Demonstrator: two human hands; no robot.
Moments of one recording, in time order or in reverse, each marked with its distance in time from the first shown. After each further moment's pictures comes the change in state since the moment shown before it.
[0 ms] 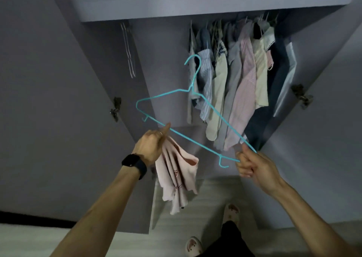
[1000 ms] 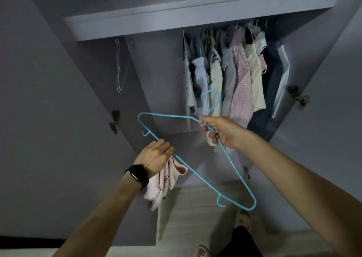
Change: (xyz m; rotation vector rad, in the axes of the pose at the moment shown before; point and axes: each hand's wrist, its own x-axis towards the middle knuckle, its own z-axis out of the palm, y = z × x) left_hand 0.000 0.020 -0.016 0.628 0.137 0.611; right_hand 0.110 -0.068 0.055 -0.137 0.027 0.312
